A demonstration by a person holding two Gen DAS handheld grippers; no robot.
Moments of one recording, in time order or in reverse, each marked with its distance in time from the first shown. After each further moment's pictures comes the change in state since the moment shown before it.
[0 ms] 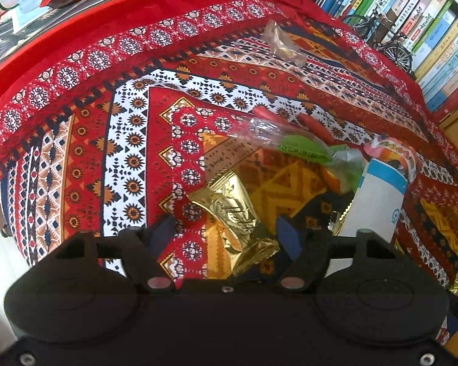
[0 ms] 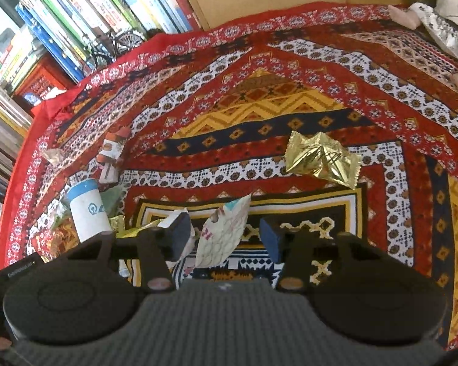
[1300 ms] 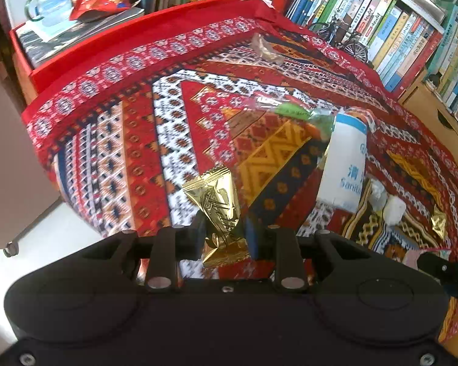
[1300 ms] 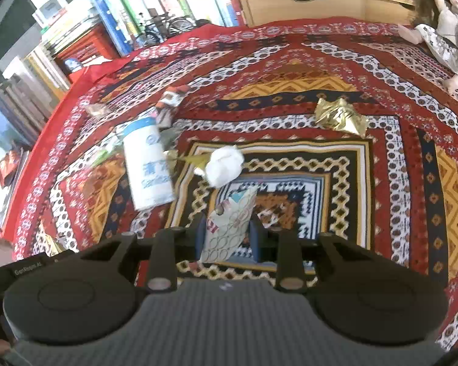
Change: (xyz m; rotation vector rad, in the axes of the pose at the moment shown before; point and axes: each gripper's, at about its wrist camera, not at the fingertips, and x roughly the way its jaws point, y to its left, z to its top) left arm -0.089 0.059 -0.069 0.103 -0.075 -0.087; right arm -0.067 0.047 -0.085 -0.131 -0.051 0.022
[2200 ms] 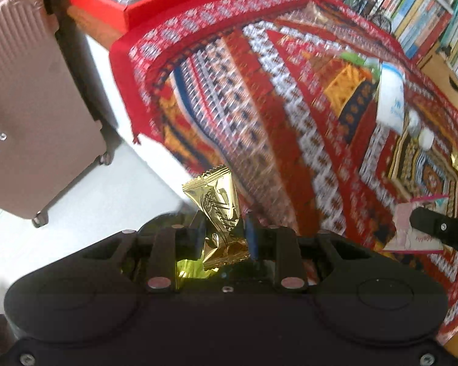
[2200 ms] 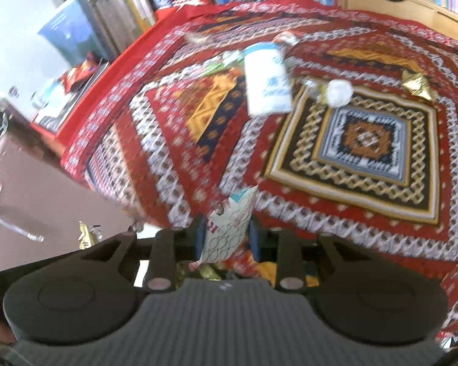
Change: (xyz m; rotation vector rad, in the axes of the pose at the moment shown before) left arm -0.056 0.121 -0.080 0.012 0.111 0.041; right arm -0.037 0.105 -0.107 -0.226 0.094 0.113
